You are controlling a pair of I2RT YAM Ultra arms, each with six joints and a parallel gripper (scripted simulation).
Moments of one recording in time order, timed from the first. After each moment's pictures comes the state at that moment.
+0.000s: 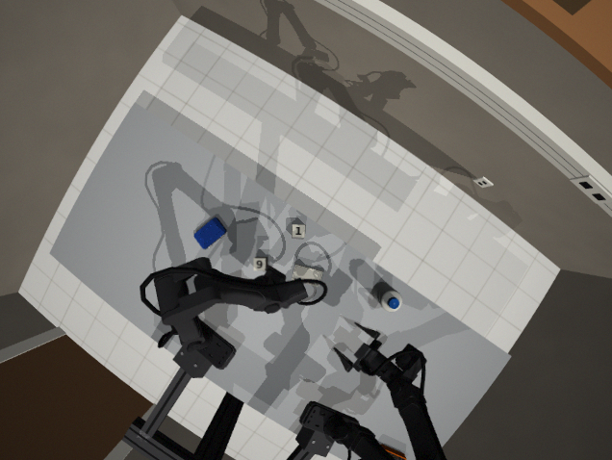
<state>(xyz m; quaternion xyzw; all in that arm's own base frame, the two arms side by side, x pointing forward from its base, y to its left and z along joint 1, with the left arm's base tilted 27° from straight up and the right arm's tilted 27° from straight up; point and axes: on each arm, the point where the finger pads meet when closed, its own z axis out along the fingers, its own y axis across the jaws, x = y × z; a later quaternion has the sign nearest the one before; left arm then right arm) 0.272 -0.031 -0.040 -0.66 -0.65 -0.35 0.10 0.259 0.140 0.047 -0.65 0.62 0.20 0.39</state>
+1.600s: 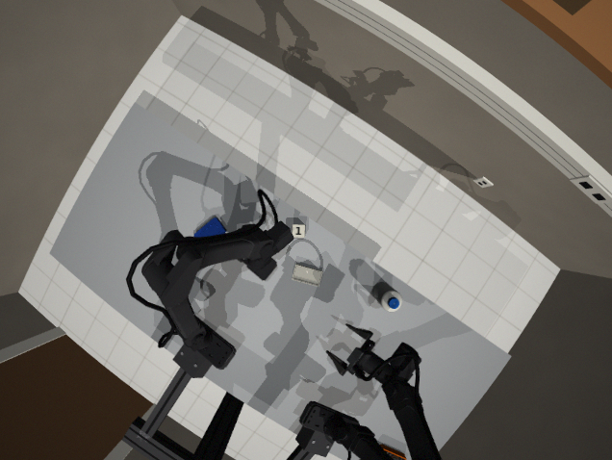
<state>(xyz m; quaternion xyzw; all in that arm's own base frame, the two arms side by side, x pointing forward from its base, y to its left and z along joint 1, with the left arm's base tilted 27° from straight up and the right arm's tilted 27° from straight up) 0.285 0.014 -0.017 -0.03 -0.98 -0.19 0.04 0.241 0.168 0.056 -0.67 0.58 0.23 0.40</state>
